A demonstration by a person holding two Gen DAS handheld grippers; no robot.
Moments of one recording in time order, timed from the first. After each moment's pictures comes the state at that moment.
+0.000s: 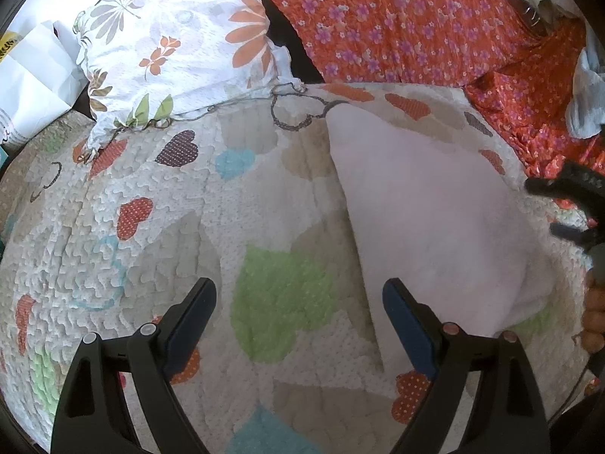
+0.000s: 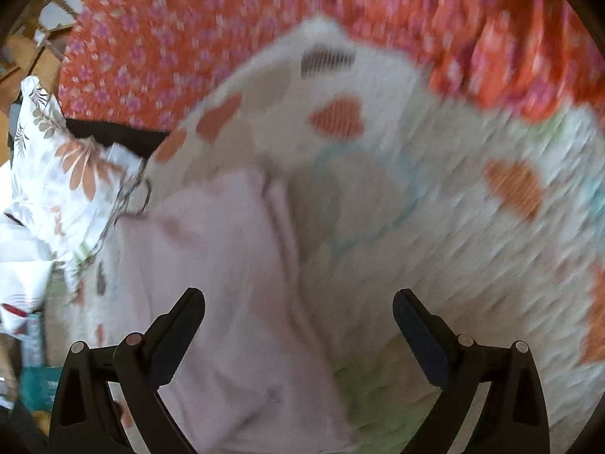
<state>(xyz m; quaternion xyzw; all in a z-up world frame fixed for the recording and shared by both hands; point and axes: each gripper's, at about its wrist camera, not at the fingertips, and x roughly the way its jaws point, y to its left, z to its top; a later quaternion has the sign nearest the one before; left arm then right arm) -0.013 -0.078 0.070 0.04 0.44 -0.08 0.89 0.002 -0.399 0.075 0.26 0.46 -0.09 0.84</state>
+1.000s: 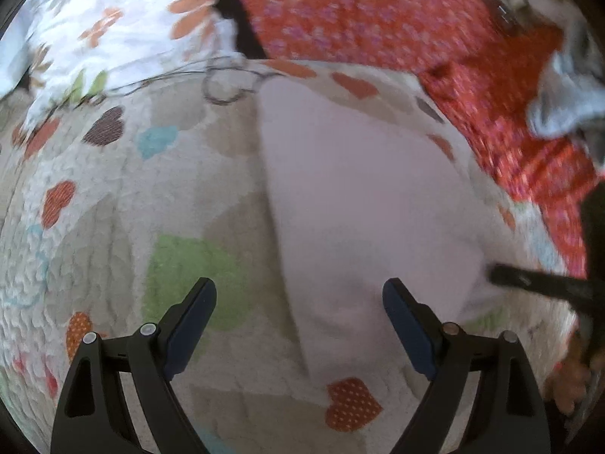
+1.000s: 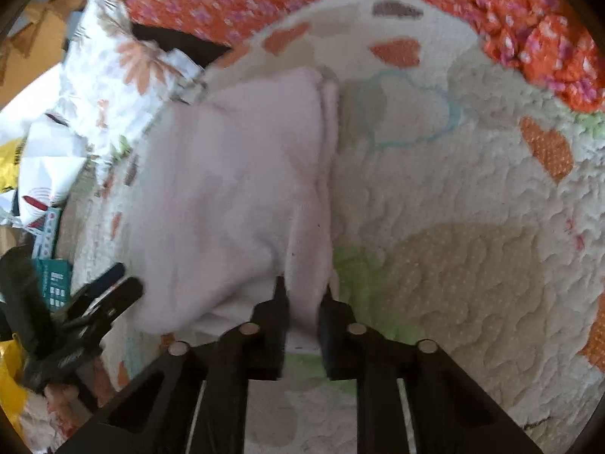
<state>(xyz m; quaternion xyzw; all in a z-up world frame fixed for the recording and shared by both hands) -0.001 -0.098 0.056 -0.03 0.48 -0.17 0.86 -0.048 -0.382 0.058 0.21 0.53 0.08 0.82</state>
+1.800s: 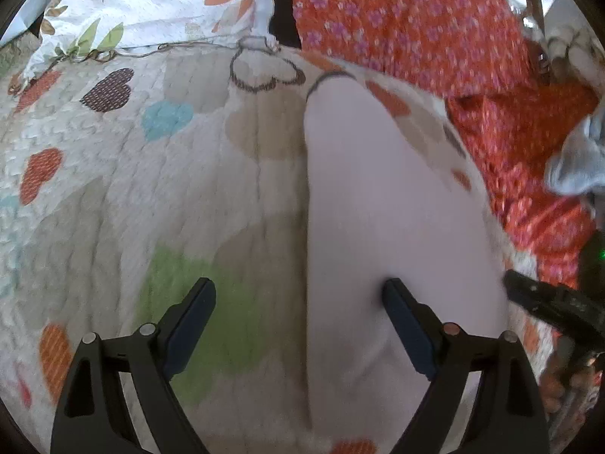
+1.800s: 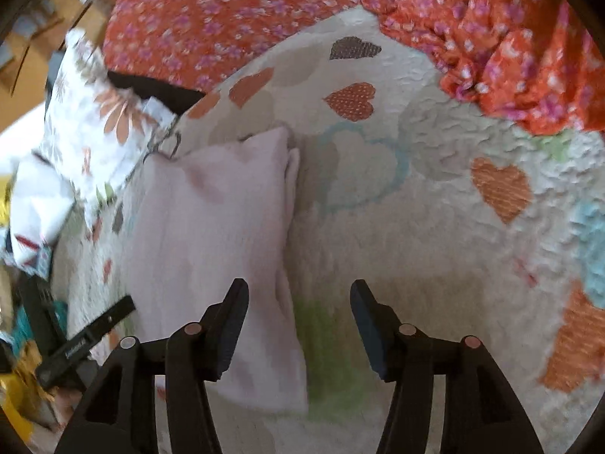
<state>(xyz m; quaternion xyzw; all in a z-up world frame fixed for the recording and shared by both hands) 0.044 -0.083 0.034 -0.12 0.50 -0.17 0.84 -0.021 -0.424 0.067 0.24 0.50 0.02 0.83</state>
